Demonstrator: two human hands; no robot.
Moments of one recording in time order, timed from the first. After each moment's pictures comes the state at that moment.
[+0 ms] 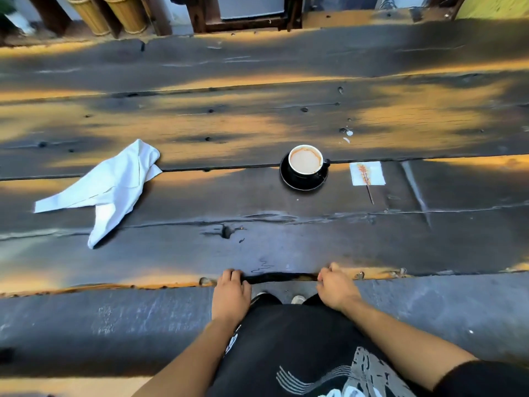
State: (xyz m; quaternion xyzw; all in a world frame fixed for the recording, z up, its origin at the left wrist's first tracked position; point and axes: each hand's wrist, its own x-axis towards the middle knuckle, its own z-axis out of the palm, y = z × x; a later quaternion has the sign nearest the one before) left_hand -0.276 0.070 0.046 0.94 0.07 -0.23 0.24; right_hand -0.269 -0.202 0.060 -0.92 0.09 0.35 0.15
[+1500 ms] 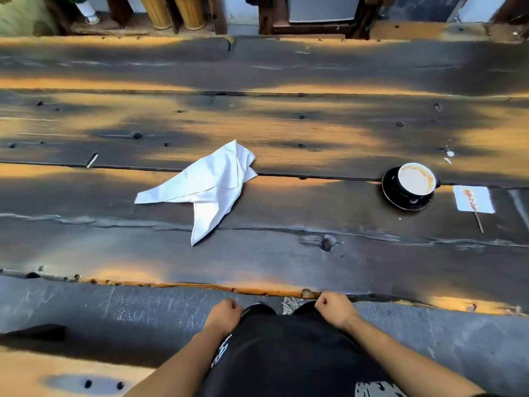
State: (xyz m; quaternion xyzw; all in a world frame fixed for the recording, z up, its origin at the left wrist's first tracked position) left_hand -0.264 0.368 0.041 0.83 0.24 -0.42 0.28; right_hand -0.238 0.072 0.044 -0.87 0.10 0.44 0.20
